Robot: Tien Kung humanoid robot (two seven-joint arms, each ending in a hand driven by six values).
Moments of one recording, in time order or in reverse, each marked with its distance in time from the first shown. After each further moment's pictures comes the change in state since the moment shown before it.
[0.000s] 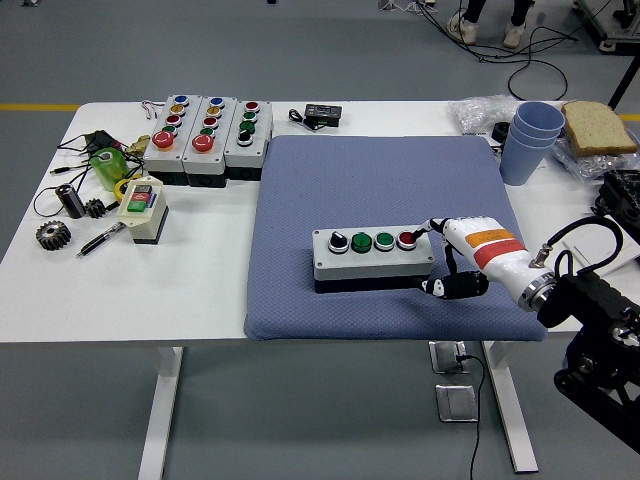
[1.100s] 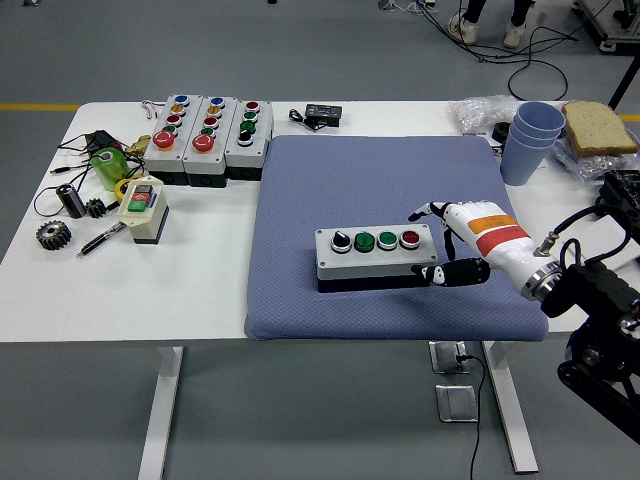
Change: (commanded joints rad) left arm -0.001 0.000 -0.011 0.000 0.009 0.001 0.001; right arm 0.007 -0.003 0.025 0.025 0.013 -0.005 0.017
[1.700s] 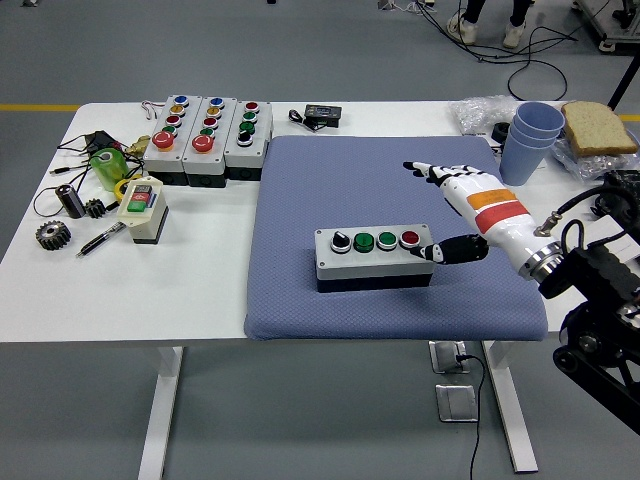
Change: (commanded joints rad) left arm -0.007 0.005 -0.003 0.000 -0.003 0.001 -0.003; right arm 0.001 -0.029 0.048 0.056 -0.036 -0.063 0.020
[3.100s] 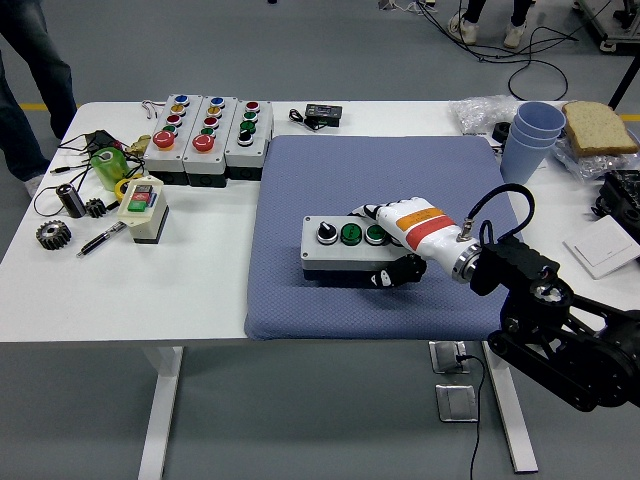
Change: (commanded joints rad) left arm -0.001 -0.003 0.021 0.000 -0.016 0.000 0.000; right arm 0.257 0.218 -0.299 -0.361 0.038 0.090 0.037
